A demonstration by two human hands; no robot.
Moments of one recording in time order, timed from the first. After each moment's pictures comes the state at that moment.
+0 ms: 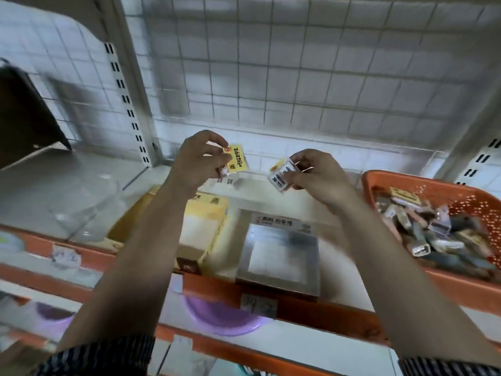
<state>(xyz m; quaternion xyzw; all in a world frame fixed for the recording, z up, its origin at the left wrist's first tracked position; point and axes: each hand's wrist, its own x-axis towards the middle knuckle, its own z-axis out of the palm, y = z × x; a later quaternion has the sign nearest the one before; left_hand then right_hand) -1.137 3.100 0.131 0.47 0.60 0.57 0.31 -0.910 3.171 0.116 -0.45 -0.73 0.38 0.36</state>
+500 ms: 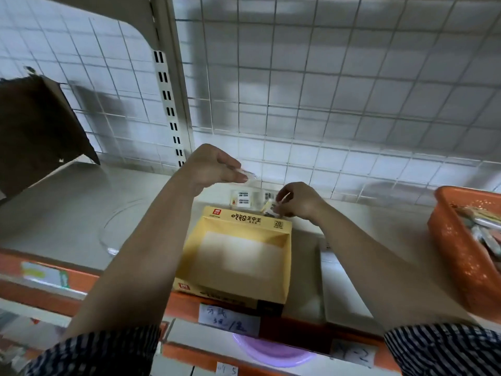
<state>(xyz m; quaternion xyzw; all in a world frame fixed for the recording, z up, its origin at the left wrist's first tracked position) -1.273 3.128 0.134 0.53 0.65 0.42 0.35 -1.067 3.211 0.059 -0.53 -0.73 0.40 0.17</state>
